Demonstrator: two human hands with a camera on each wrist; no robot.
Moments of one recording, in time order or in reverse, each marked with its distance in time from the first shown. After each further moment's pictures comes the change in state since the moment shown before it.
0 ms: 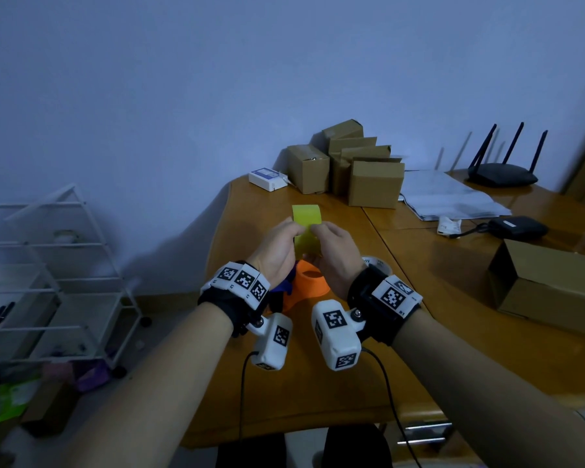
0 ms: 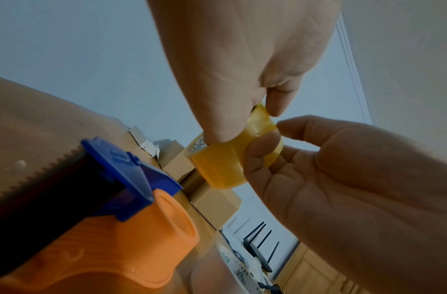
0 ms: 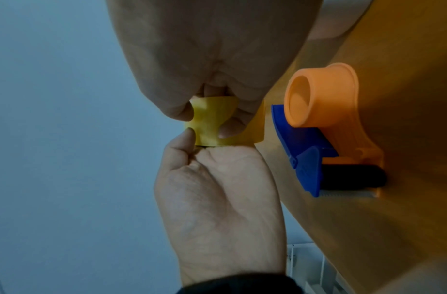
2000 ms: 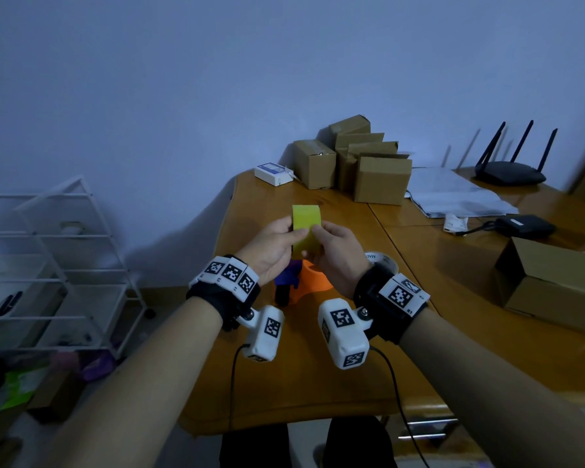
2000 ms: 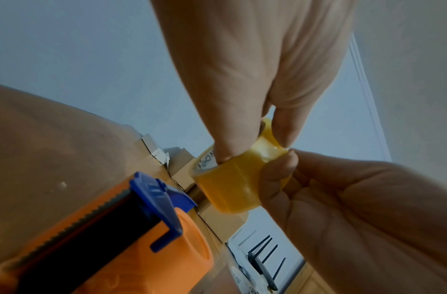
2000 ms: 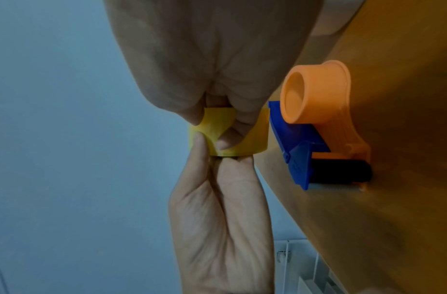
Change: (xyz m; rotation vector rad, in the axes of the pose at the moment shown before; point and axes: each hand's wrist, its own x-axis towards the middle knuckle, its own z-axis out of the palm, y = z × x) left_hand -0.018 0.010 -0.019 -0.033 -0.112 -0.067; right_hand -0.012 0.003 0.006 0.082 -0.130 0.007
